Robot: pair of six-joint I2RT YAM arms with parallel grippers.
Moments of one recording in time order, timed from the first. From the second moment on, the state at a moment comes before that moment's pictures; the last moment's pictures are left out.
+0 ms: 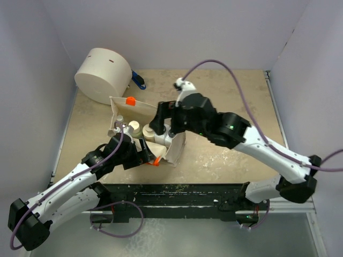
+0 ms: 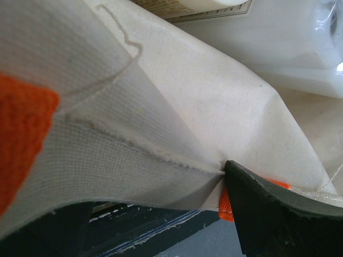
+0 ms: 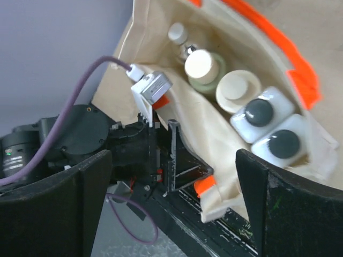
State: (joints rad) left arm -0.68 0.80 0.56 -0.56 0.09 -0.94; right arm 1.04 1.33 1.56 -0.70 0.22 0.66
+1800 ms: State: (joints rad) left arm -0.68 0.81 0.56 -0.48 0.21 -0.88; right arm 1.10 1.54 1.31 -0.76 0.62 1.08
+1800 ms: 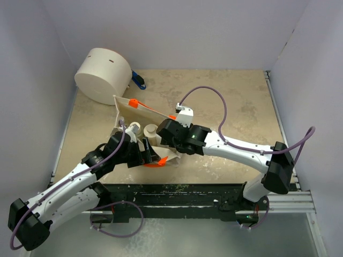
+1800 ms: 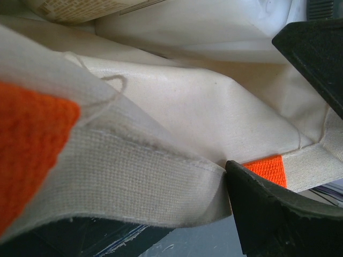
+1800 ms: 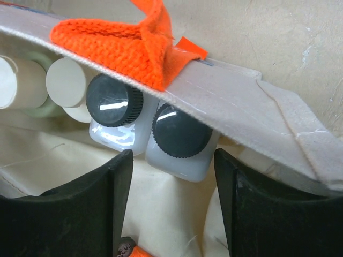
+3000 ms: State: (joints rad) left arm -0.68 0.84 0.56 -0.45 0.24 -0.89; right arm 1.05 1.80 1.41 -0.89 0.71 1.26
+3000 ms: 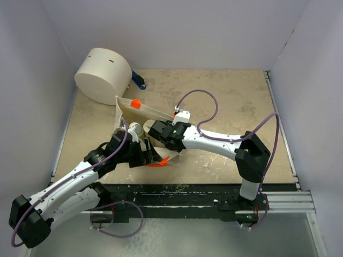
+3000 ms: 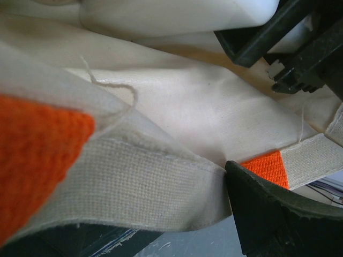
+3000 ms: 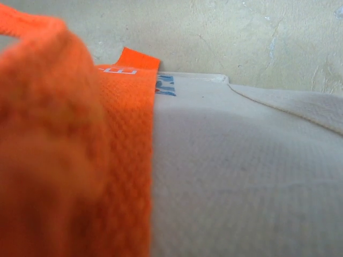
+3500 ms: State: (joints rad) left arm -0.68 0.77 0.59 -0.53 0.22 -0.87; right arm 1.04 1.80 1.43 -0.90 0.68 1.22
